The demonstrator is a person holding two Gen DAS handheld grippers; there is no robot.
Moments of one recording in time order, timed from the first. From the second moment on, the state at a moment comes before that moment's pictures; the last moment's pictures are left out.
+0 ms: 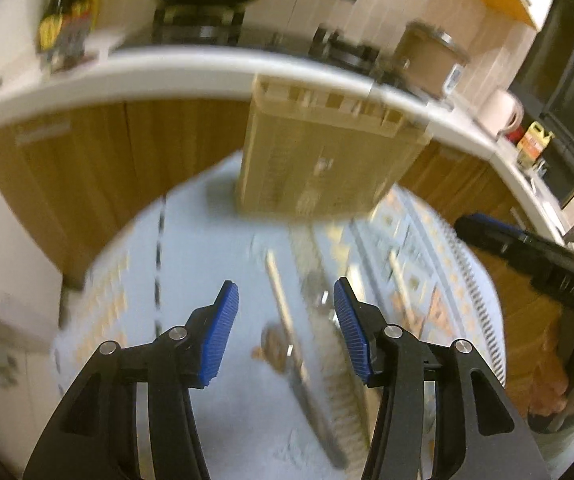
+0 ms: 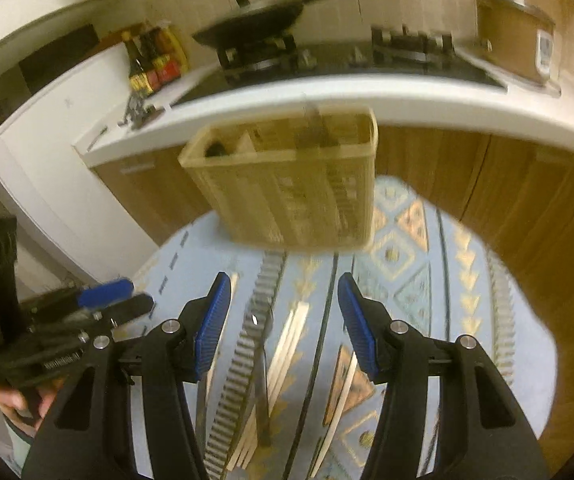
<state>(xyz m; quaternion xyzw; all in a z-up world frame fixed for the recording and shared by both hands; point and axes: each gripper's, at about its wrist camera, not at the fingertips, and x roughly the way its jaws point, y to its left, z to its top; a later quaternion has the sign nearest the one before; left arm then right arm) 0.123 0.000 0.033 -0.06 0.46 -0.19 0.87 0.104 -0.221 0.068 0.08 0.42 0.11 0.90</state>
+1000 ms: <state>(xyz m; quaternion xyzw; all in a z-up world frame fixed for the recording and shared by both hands) 0.100 -0.043 -0.047 0.02 0.49 -0.14 0.86 0.114 -0.221 -0.005 0.13 0.49 0.12 0.85</state>
